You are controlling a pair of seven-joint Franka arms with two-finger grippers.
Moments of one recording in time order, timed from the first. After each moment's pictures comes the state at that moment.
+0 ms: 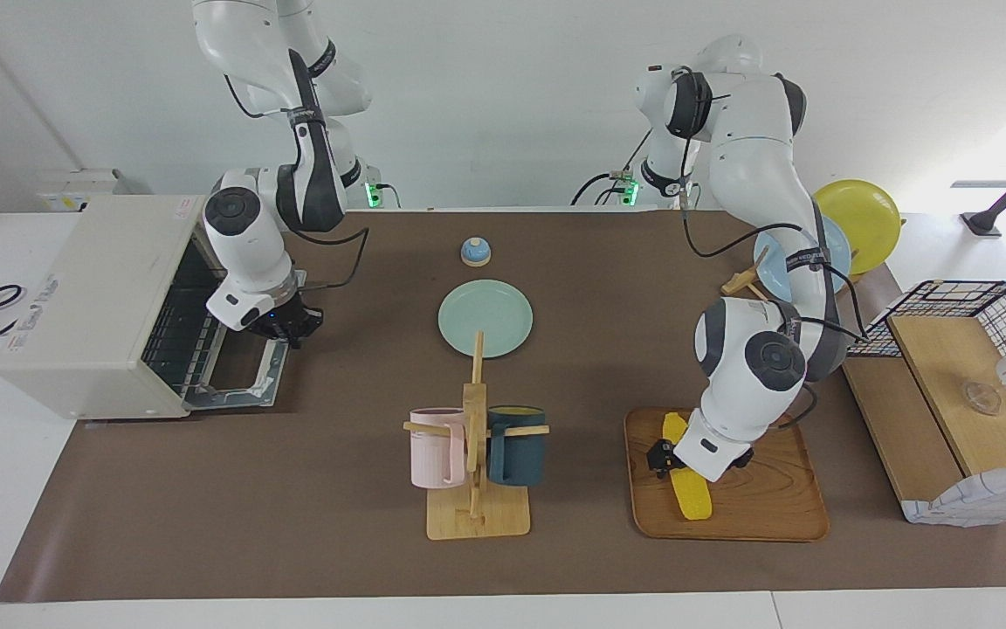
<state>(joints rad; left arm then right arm) -0.24 0.83 -0.02 -1.16 -0.01 2.06 -0.18 0.06 0.10 -0.02 -2.26 -0.09 2.32 -0.03</state>
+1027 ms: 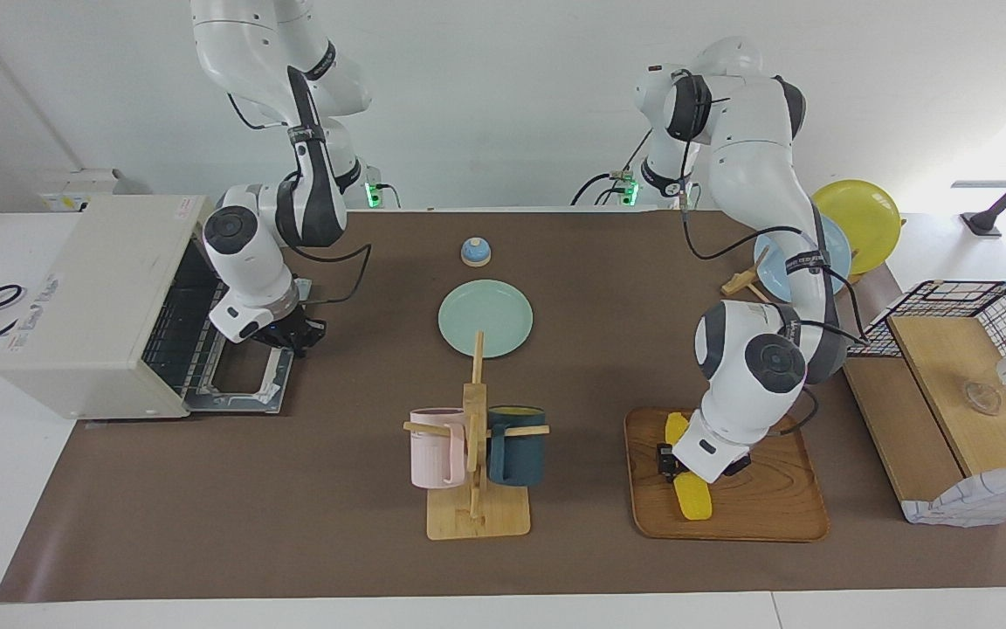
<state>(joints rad) -0.24 0.83 -0.01 -1.15 -0.01 2.07 -0.12 0.06 0.14 -0.04 -2.25 -0.02 2.35 0.02</state>
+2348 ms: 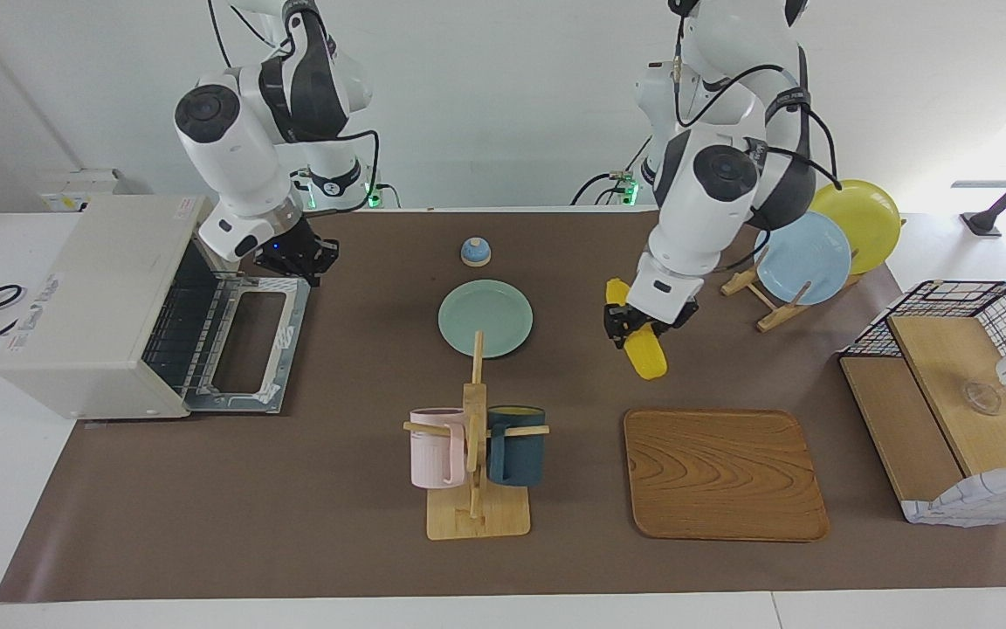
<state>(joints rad) -0.44 0.22 -0.04 -1.71 -0.07 1.94 -0.60 0.16 -0.10 -0.04 -1.96 0.06 1.72 0.06</state>
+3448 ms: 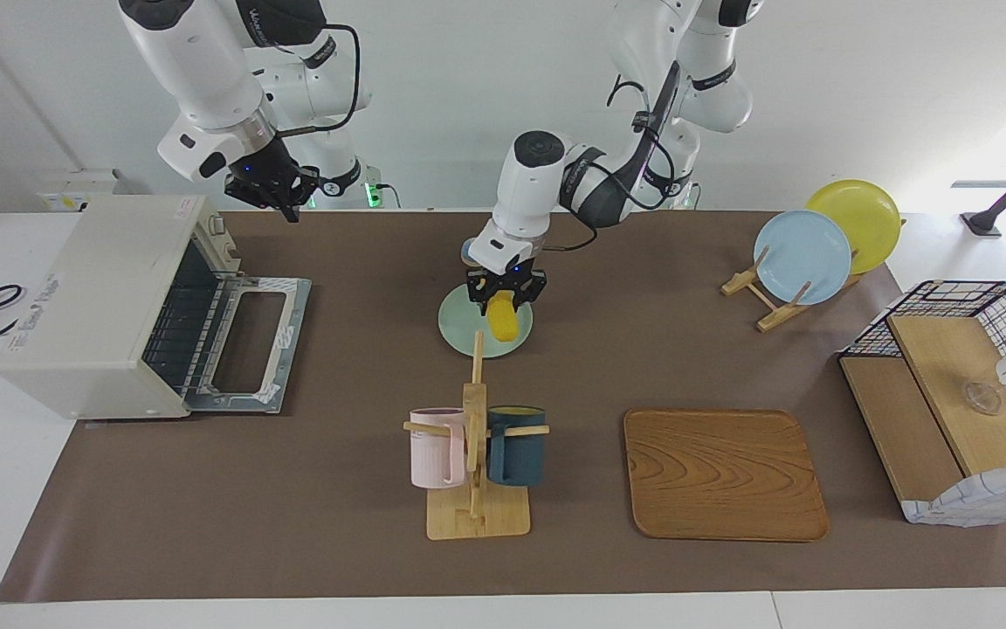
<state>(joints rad) -0.78 0.27 -0.03 -1.96 -0.08 2.41 -0.77 0.16 -0.12 -0.04 -1.76 0.04 1.49 0.07</state>
